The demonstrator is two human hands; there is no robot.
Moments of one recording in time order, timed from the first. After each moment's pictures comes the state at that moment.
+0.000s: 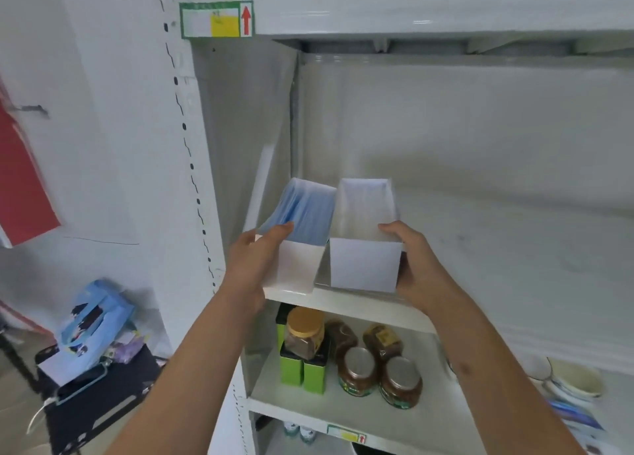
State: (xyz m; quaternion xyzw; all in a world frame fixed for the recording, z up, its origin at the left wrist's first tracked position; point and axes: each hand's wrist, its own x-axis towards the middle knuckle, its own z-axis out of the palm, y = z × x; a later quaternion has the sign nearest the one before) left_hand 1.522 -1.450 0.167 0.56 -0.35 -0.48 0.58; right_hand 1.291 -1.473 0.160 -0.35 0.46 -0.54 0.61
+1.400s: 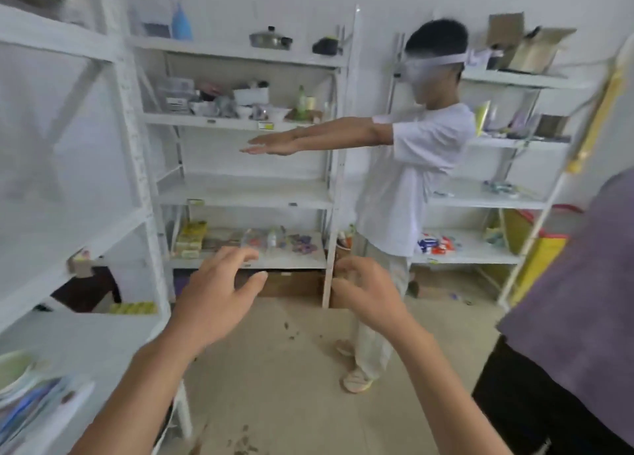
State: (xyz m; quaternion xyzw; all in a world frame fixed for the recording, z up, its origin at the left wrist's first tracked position) left_hand 1.109 -1.139 0.149 -0.19 -0.90 -0.34 0.18; right_hand 1.145 -0.888 0.148 0.03 0.93 -0.34 -0.14
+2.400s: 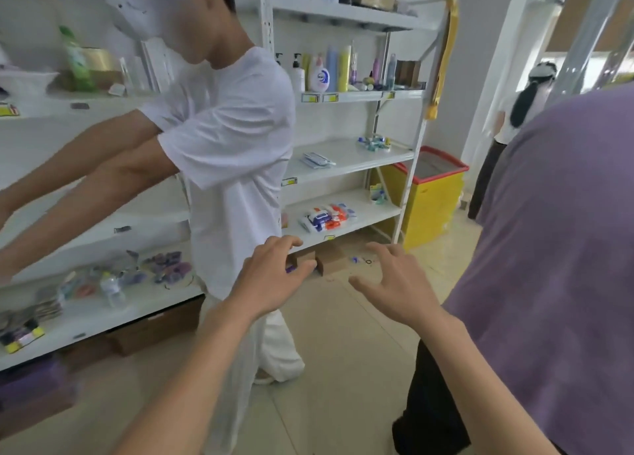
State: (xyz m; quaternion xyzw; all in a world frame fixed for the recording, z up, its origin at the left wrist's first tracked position) left_hand 0.769 -0.690 0.110 -0.41 -0.85 -0.33 -0.03; right_hand 0.937 -0.532 0.114 0.32 0.92 -0.16 -0.16
